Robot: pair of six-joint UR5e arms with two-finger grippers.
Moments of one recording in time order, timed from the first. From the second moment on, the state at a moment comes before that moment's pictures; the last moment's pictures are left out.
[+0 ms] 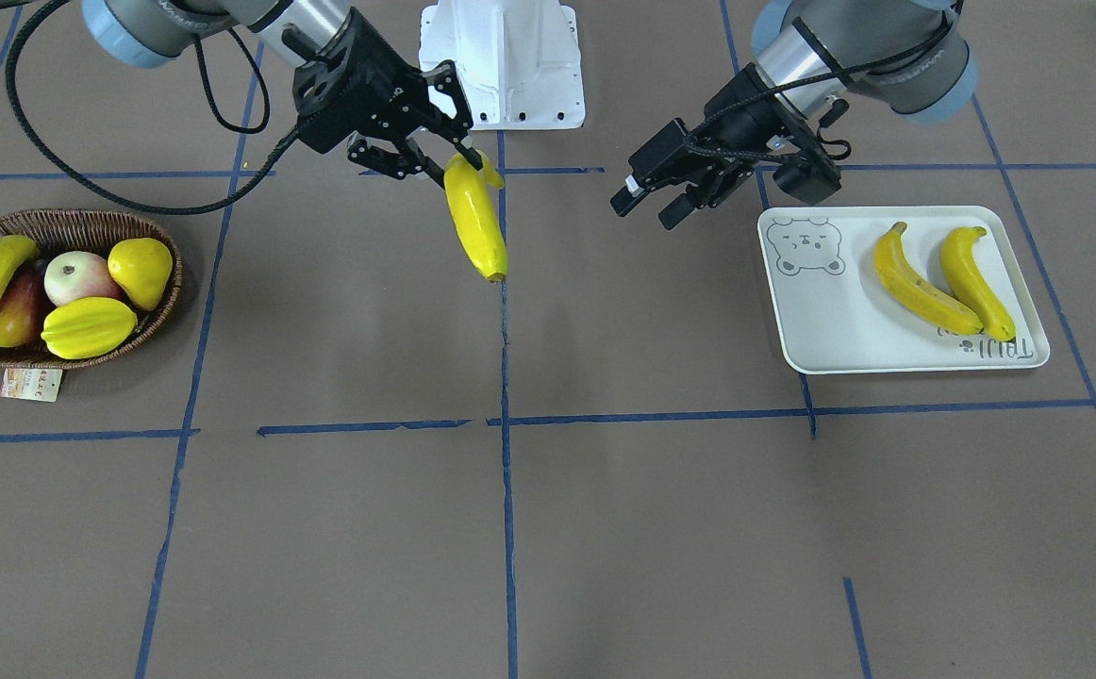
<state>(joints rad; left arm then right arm) -0.72 -1.94 -1.88 -2.42 -2.02 -1.80 0.55 -1.08 1.98 -1.06 1.94 1.22</state>
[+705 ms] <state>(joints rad) -0.64 -2.04 -1.88 -2.42 -2.02 -1.81 0.48 -1.06 1.99 -1.06 1.90 1.23</state>
